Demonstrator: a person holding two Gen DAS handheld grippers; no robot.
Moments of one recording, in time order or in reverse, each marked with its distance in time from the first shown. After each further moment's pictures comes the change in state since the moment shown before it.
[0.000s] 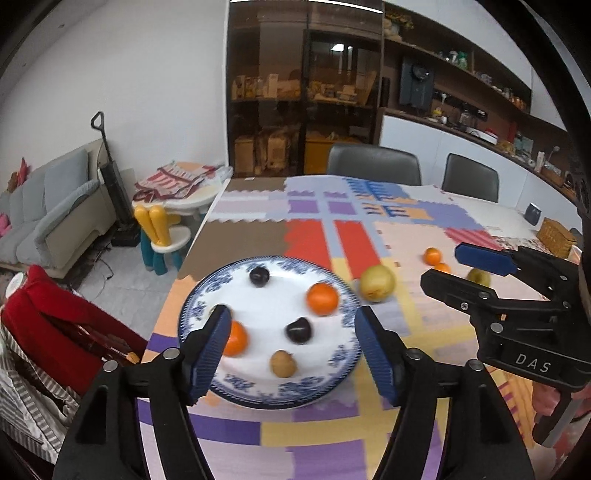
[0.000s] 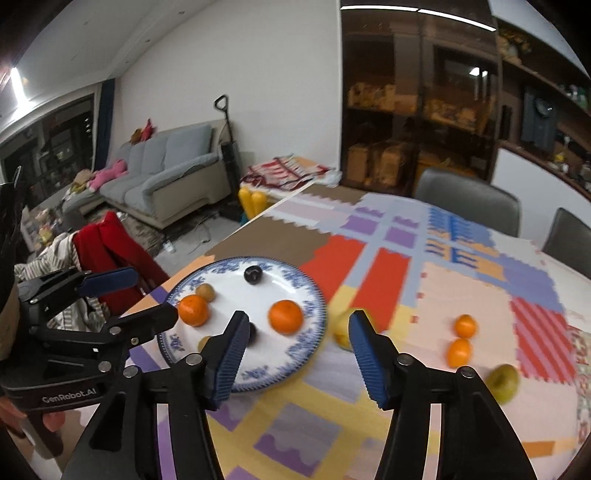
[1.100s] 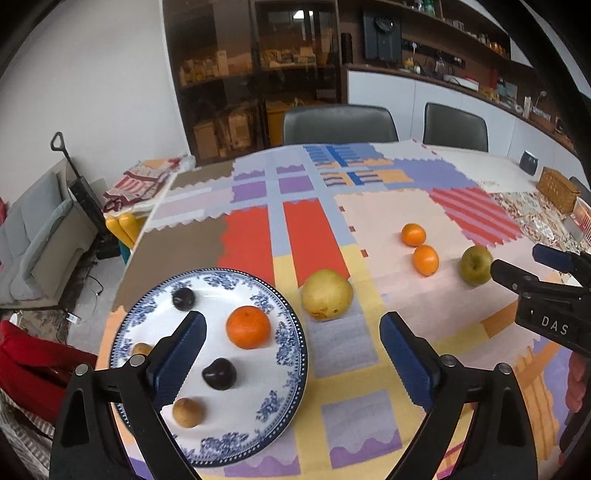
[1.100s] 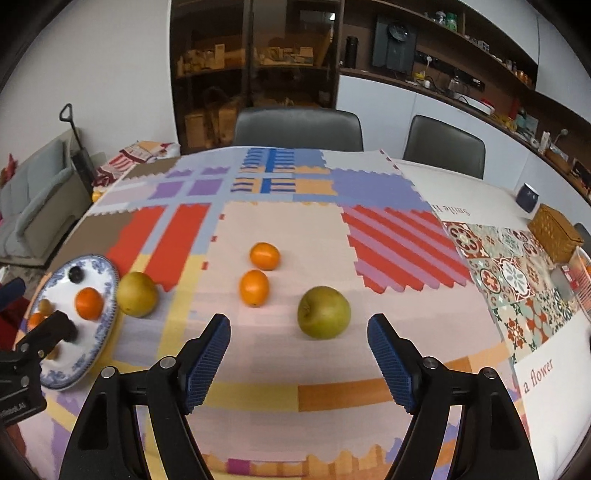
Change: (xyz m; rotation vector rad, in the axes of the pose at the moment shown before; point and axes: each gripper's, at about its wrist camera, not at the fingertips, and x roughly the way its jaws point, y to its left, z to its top) left arm 0.092 -0.084 0.032 0.152 0.148 -0.008; right arm -0.005 -0.142 -0.040 0.323 0.186 -0.469
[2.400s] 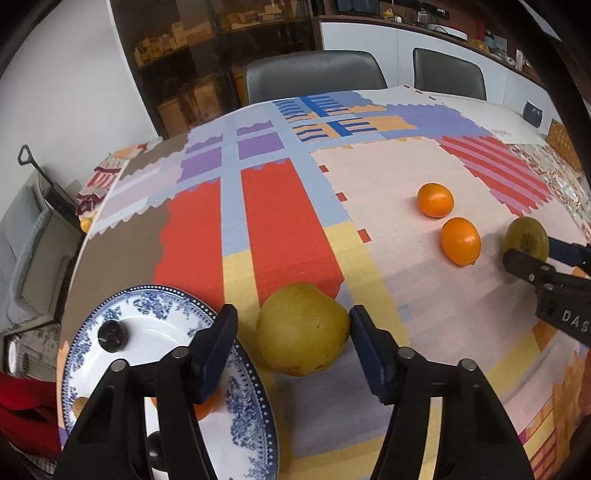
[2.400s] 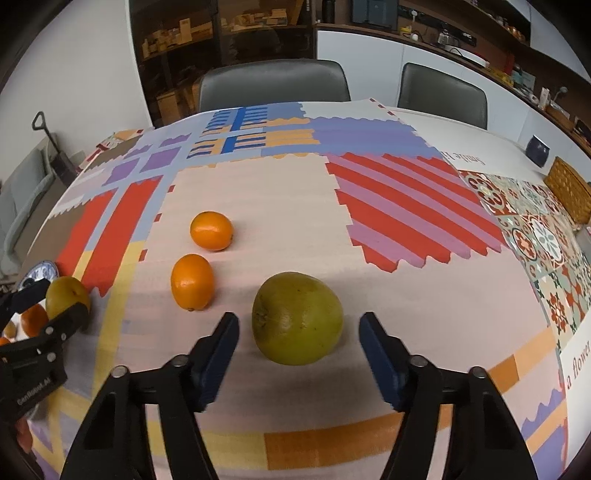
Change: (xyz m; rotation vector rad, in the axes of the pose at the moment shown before) left arm 0.102 -0.031 0.018 0.115 0.137 -0.027; right arm 0.090 -0.027 -0.007 0.094 0.125 0.022
